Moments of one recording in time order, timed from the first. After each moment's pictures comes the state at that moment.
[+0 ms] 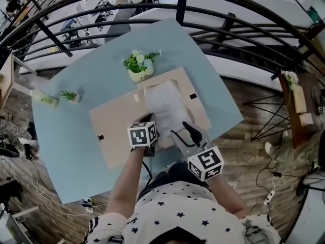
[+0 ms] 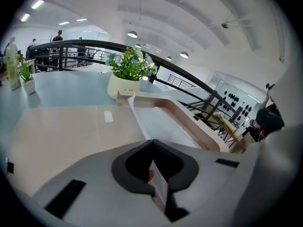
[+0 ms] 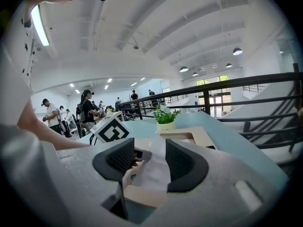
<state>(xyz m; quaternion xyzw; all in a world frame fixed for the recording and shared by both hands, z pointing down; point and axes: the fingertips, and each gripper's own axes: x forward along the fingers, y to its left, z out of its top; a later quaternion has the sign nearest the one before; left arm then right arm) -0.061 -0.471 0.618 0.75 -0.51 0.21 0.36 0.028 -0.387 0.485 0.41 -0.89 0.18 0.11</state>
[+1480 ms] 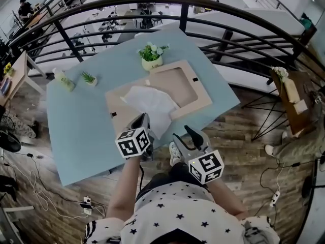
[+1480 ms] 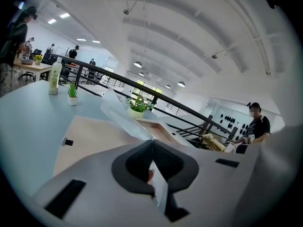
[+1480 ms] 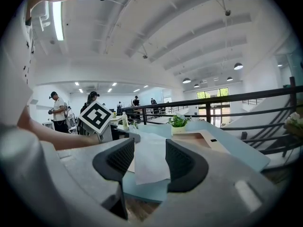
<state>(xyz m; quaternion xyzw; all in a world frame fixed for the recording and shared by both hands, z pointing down) -0.135 -0.302 0.509 0.77 -0.56 0.05 0.30 -0.011 -0.207 0.451 0.43 -0.89 0.12 0.09</state>
